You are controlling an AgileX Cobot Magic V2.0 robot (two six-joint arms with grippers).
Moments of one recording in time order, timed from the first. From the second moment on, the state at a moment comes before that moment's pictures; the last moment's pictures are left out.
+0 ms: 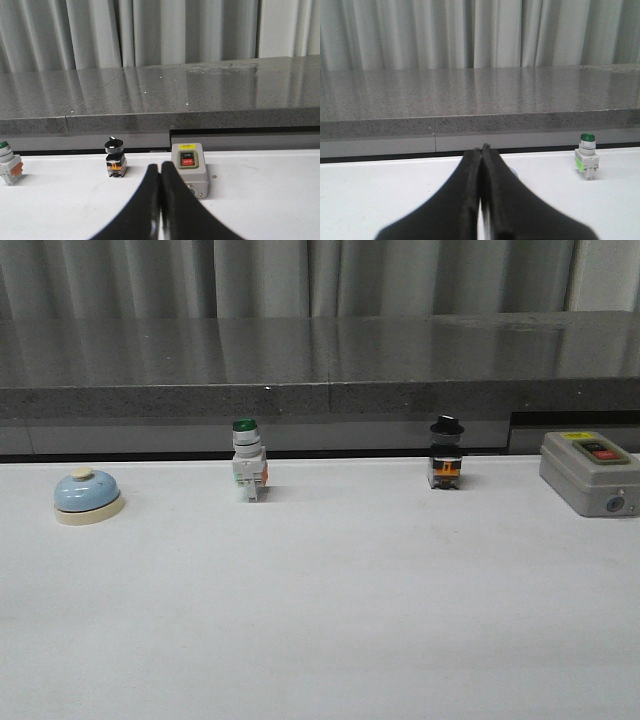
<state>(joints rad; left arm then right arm) -0.09 -0.01 0.00 0.05 0.03 -0.09 0.08 -0.01 0.03 -0.03 -0.02 0.11</state>
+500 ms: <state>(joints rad) -0.09 -0.01 0.00 0.05 0.02 -0.09 0.08 -0.01 0.03 -0.03 -0.02 0.11</state>
